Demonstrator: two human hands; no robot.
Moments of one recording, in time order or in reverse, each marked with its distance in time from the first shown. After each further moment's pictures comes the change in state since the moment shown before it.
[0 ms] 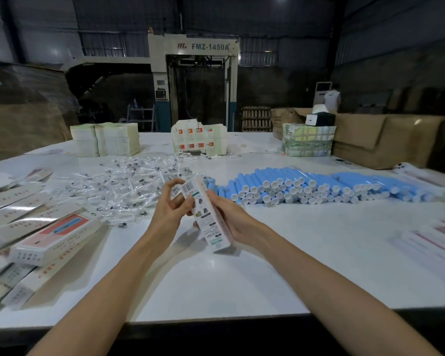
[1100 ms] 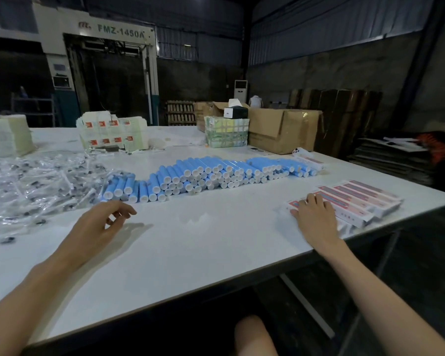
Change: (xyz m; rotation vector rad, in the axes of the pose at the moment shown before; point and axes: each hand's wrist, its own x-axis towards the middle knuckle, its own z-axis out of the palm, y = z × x) left_hand -0.009 -0.026 -0.001 0.954 -0.256 0.281; right_hand -0.284 -0.015 -0.214 -2.028 1.075 0.556
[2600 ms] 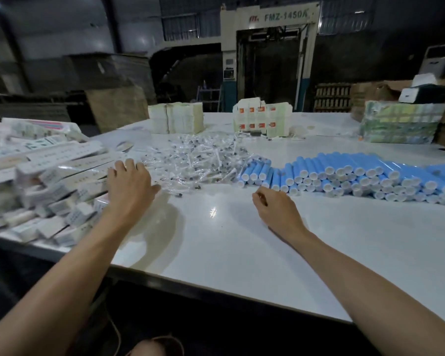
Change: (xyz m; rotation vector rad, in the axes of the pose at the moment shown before) left_hand -0.063 0.020 -0.159 1.275 0.063 -0.881; right_hand -0.005 -0.350 -0.093 1.163 -0.066 -0.691
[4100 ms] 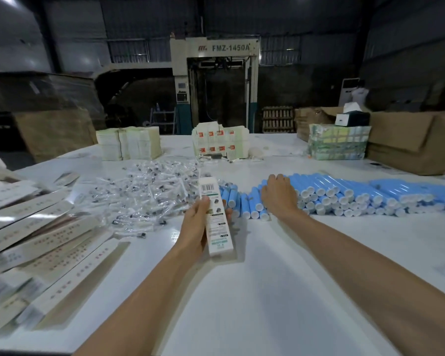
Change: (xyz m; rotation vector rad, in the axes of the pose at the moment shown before) left_hand -0.007 0.180 0.008 -2.332 -0.754 -0.119; right_hand 0.107 0.064 -0.047 -0.482 0.124 0.284
